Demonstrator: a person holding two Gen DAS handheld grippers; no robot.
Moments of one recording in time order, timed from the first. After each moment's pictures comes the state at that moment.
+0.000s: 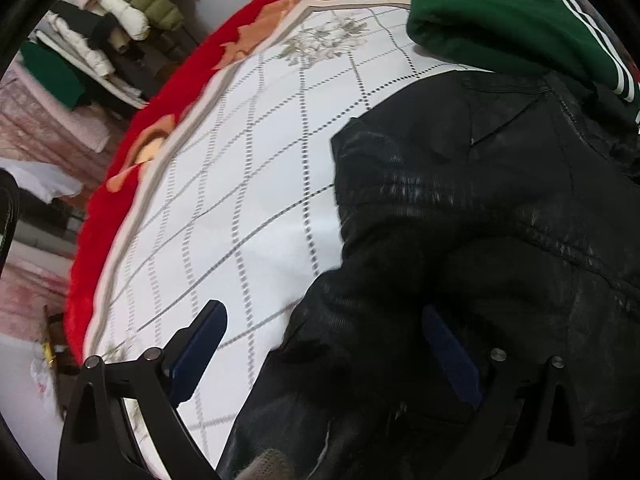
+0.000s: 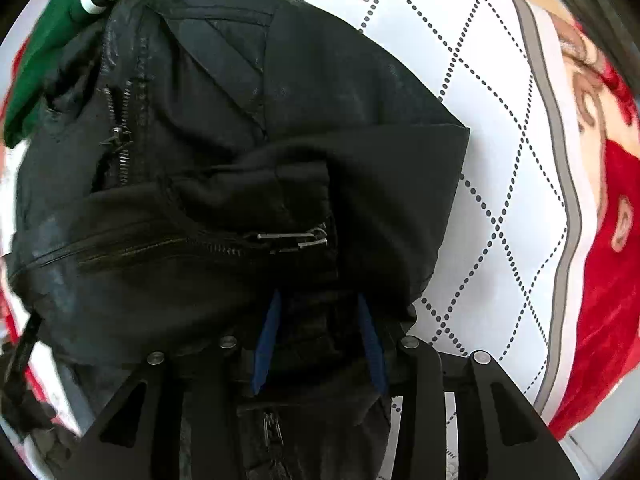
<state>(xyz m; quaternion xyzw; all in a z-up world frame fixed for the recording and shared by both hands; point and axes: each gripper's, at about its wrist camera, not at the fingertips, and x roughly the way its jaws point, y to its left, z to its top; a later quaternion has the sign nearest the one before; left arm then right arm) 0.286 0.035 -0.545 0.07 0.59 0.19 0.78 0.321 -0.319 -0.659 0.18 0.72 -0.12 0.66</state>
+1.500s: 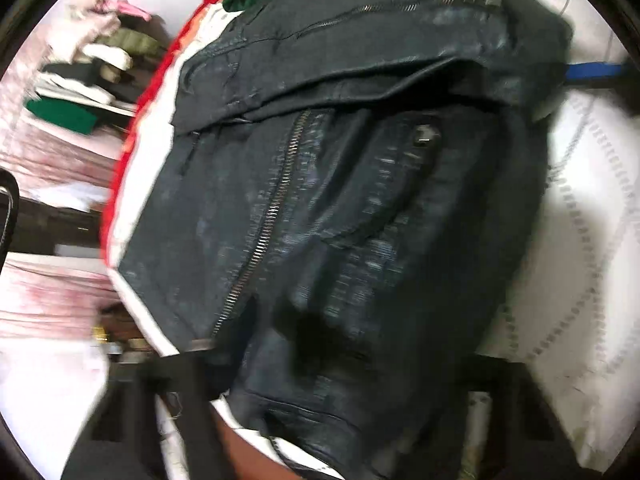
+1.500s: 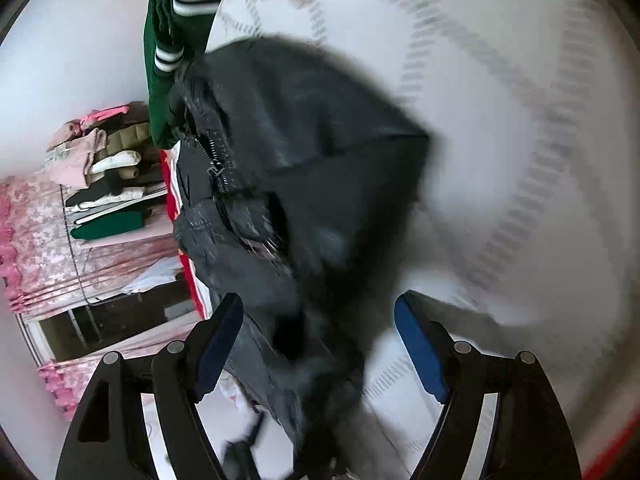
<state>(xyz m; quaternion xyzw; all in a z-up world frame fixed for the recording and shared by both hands) 0.089 -0.230 -0.561 0.17 0.64 0.17 0.73 0.304 -0.428 -0.699 0.44 0.66 0.19 0.58</state>
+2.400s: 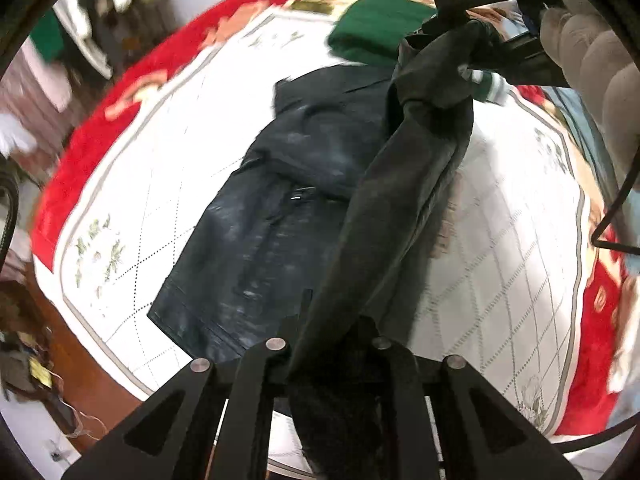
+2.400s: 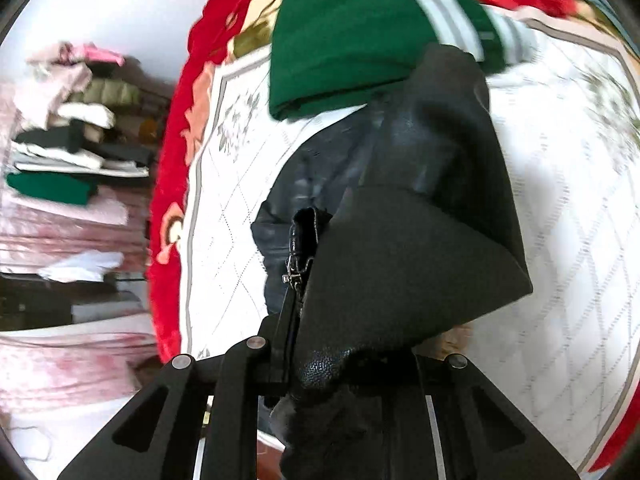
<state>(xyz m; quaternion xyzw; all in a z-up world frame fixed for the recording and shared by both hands) 0.119 0.004 -0.453 -0.07 0.60 0.05 0.80 0.405 -0.115 -0.503 0.23 0.66 0.10 0.71</state>
